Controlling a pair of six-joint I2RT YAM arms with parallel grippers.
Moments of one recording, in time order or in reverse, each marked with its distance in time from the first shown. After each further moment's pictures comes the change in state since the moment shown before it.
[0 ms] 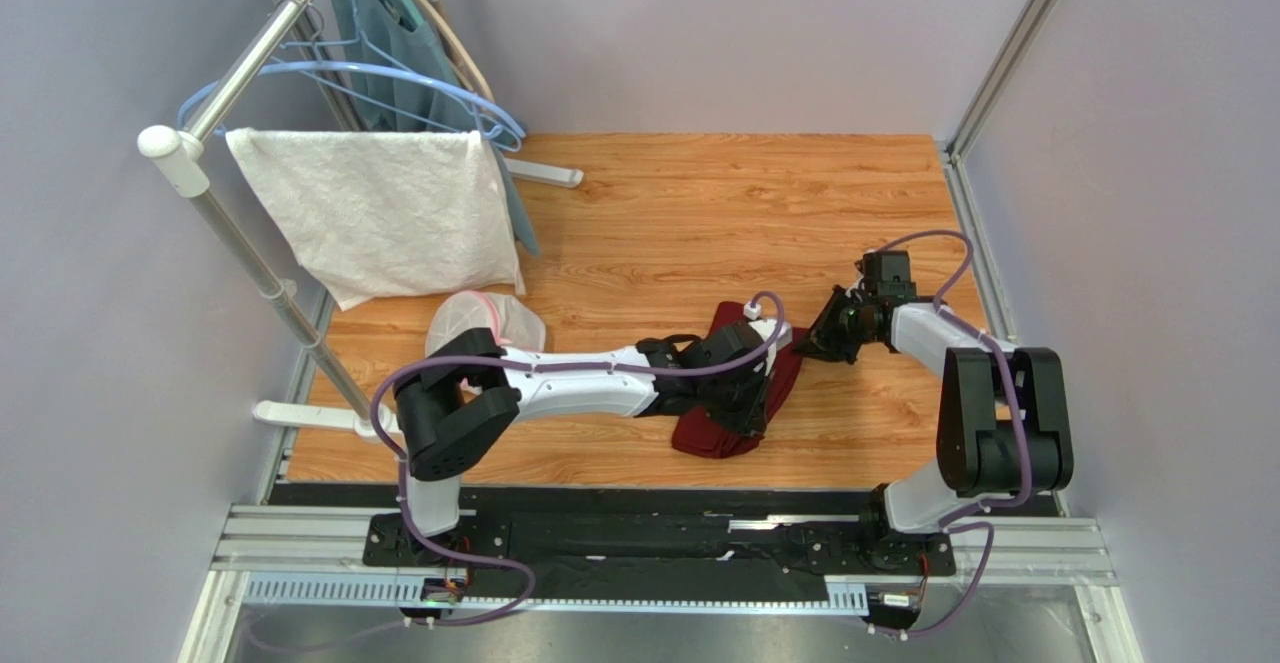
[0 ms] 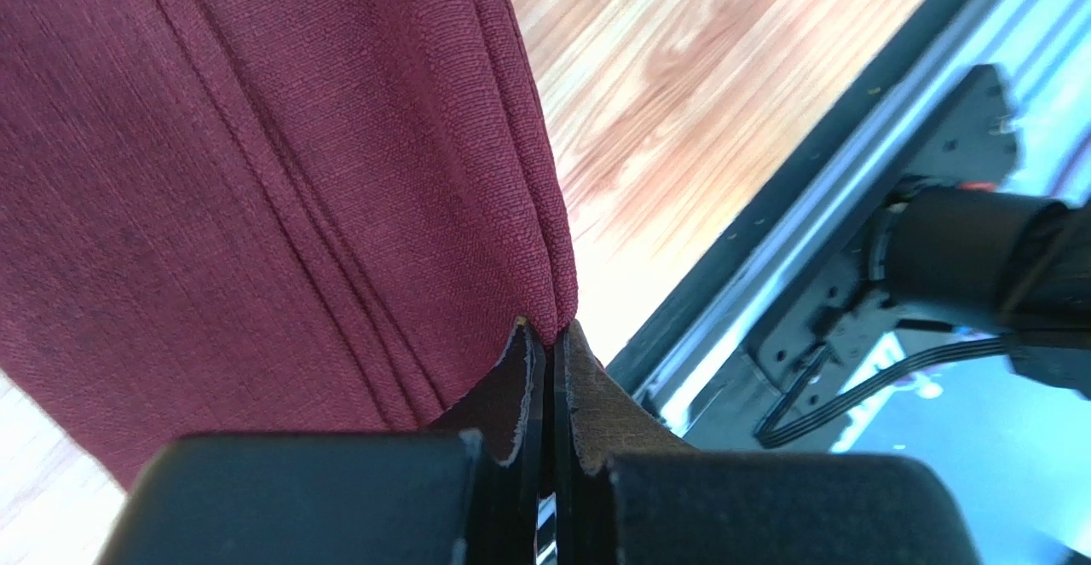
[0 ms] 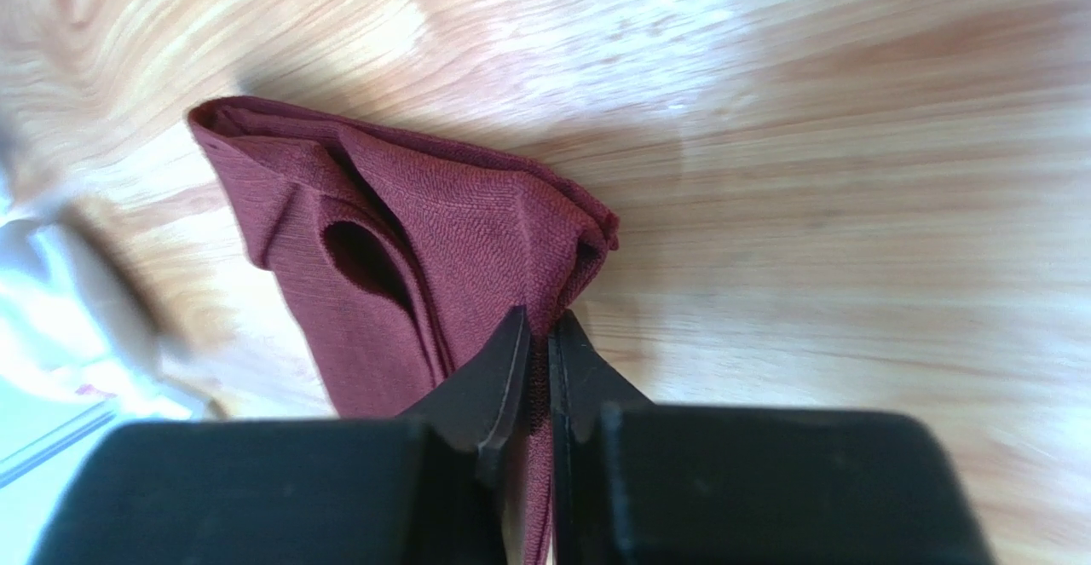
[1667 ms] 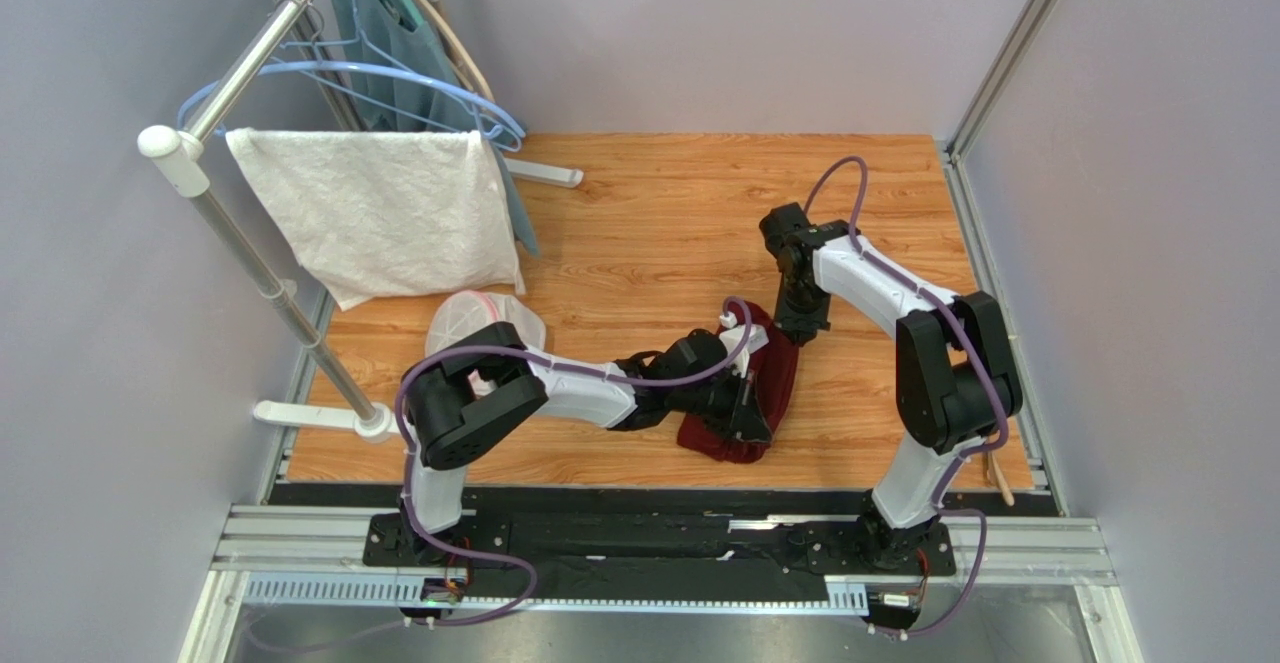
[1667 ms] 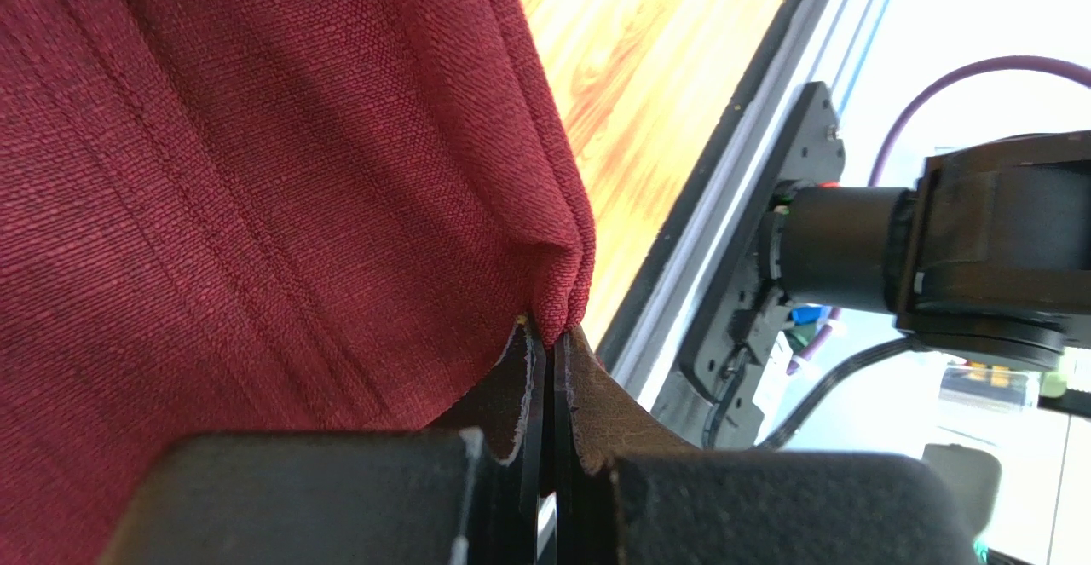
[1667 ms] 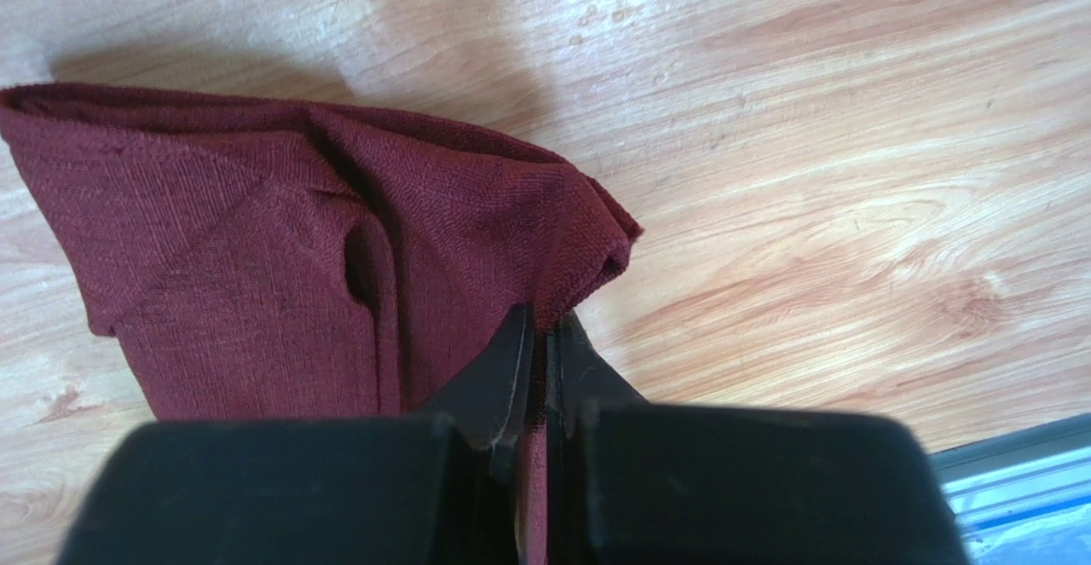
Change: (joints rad) left arm 0.078 0.054 -0.286 0.590 0.256 -0.158; right arm 0.352 0.219 0.486 -0.595 0.650 -0.005
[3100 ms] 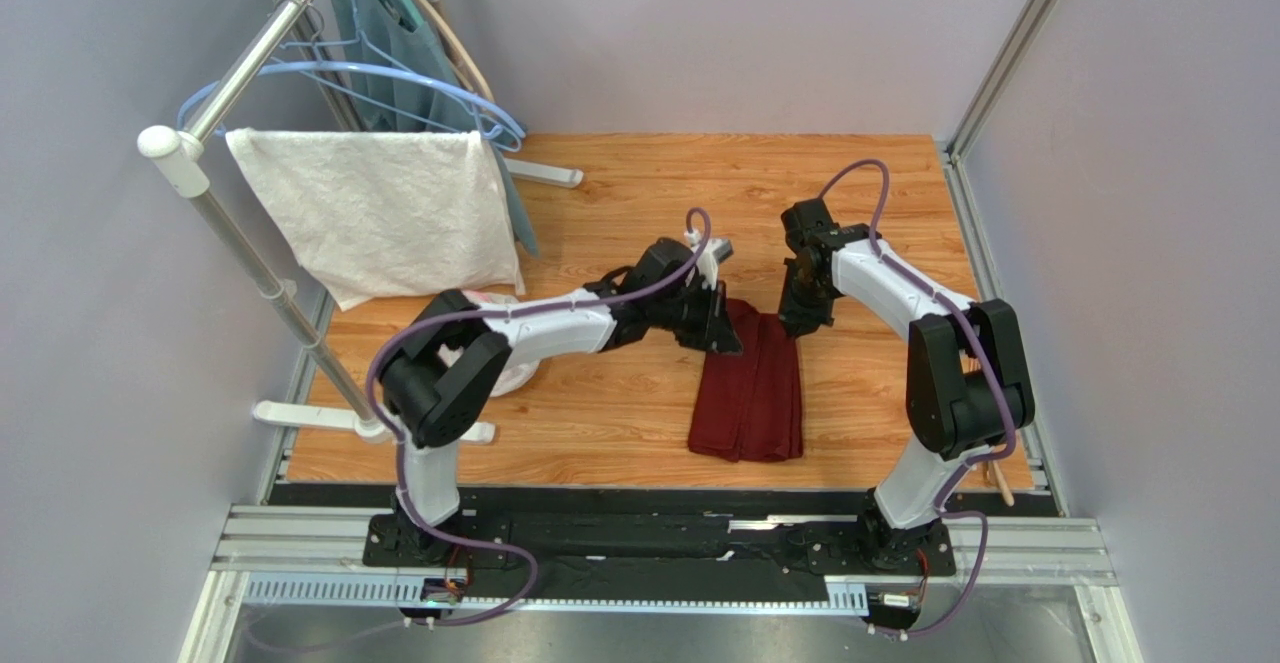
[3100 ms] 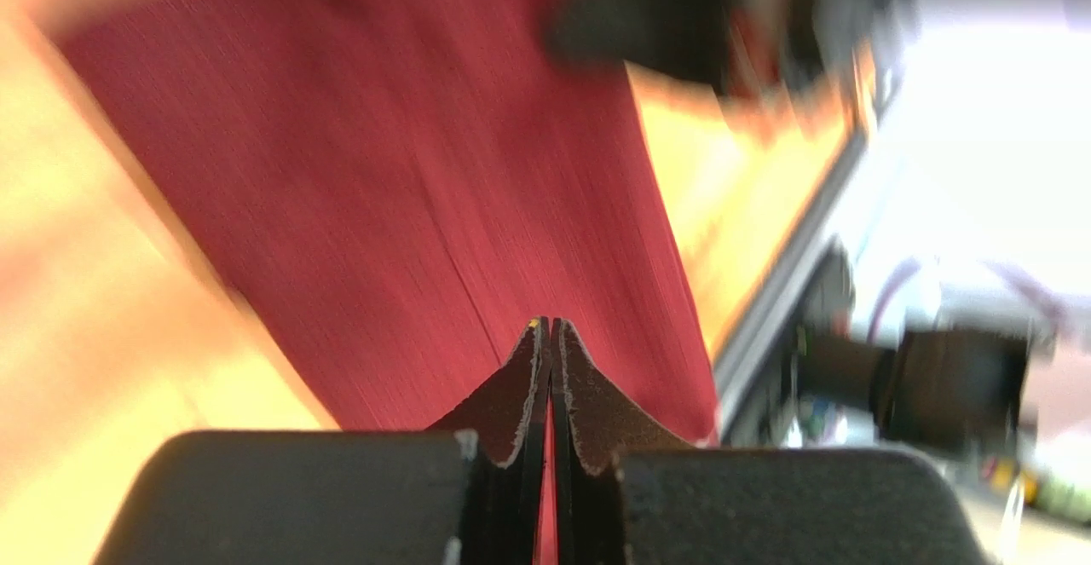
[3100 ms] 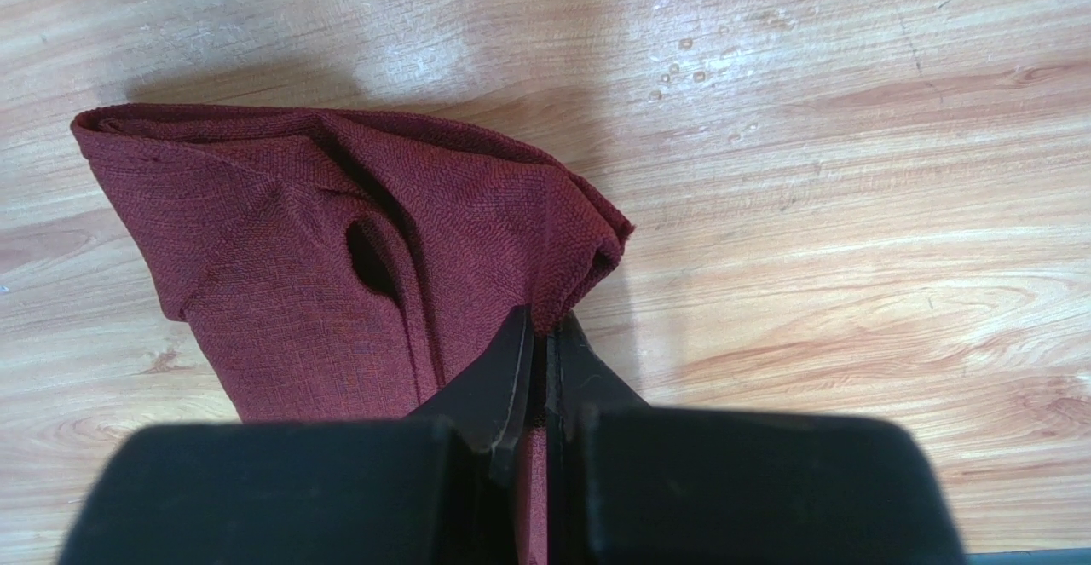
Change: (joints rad) left arm 0.249 -0.054 0.213 -0.338 0.074 0.135; right arm -0.072 -0.037 -0.045 0.124 -0.161 -0.077
